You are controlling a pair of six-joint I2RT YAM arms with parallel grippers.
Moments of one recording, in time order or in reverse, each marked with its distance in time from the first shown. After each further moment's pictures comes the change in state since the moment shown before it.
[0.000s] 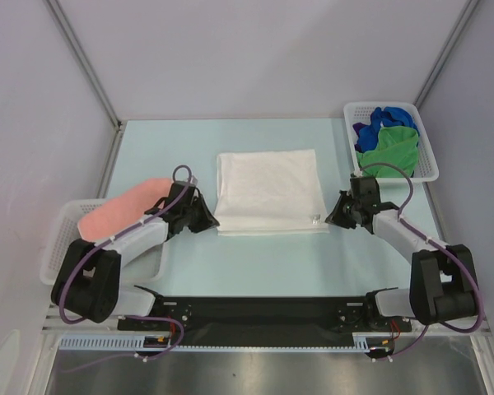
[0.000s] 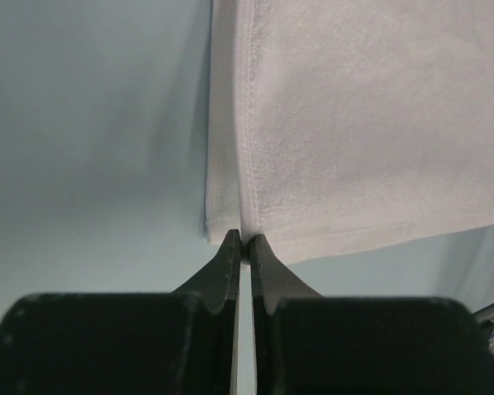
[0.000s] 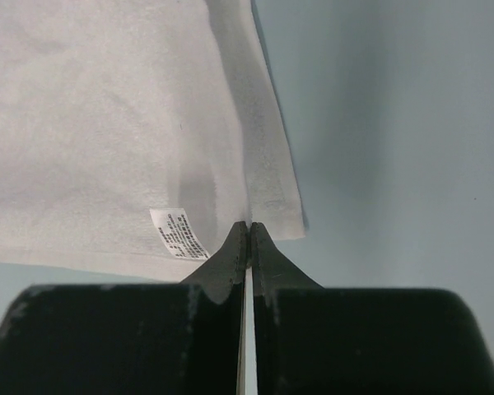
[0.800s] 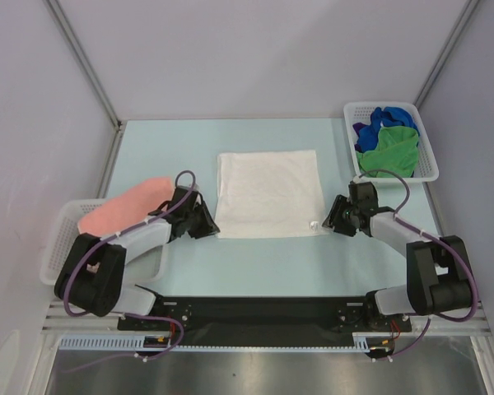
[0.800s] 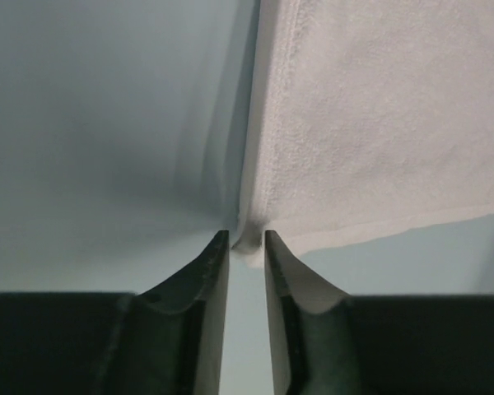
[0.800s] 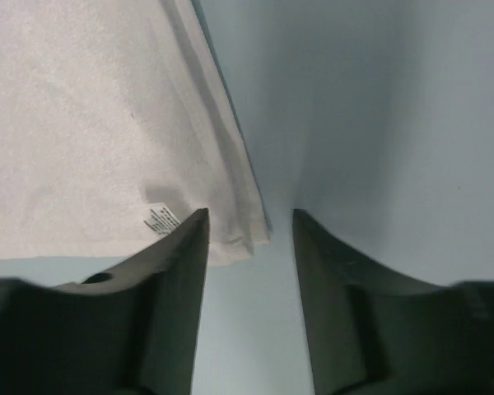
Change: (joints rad) left arm -0.015 0.060 -0.040 0.028 -0.011 0.003; right arm -0.005 0.070 -0.074 0.092 0.018 0.010
